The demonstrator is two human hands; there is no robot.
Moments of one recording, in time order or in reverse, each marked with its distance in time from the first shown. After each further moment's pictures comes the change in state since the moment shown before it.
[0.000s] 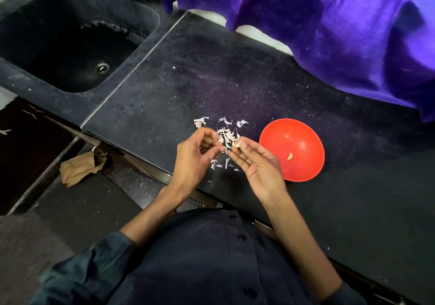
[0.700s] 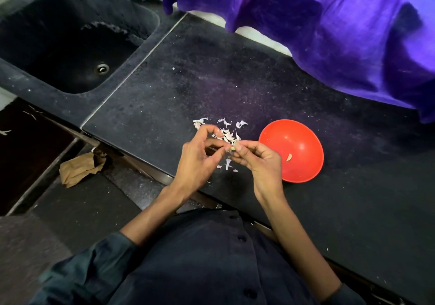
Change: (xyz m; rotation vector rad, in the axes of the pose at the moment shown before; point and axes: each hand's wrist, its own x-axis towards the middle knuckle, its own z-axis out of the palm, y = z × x) left_hand -0.002 0.015 0.004 0.080 -0.041 0.020; right_hand 0.000 0.003 -0.003 -0.404 0.049 -0.220
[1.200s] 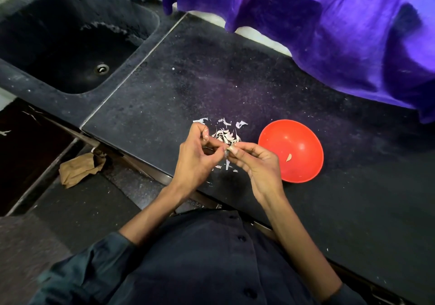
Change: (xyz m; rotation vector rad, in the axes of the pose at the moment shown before) left_hand 0.002 -0.002 0.001 -0.102 0.043 -0.054; right_hand -0.003 -0.003 0.003 0.106 -0.067 0.052
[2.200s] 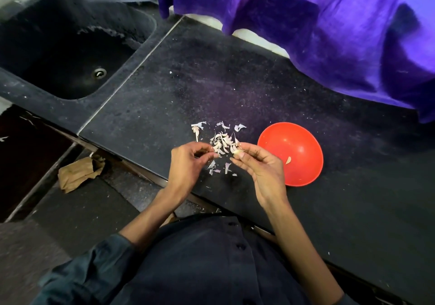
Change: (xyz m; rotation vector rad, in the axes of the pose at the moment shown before) left_hand 0.011 -0.031 -0.005 0.194 0.035 -0.028; right_hand 0.006 0.004 -0.012 -0.005 0.074 -0.022
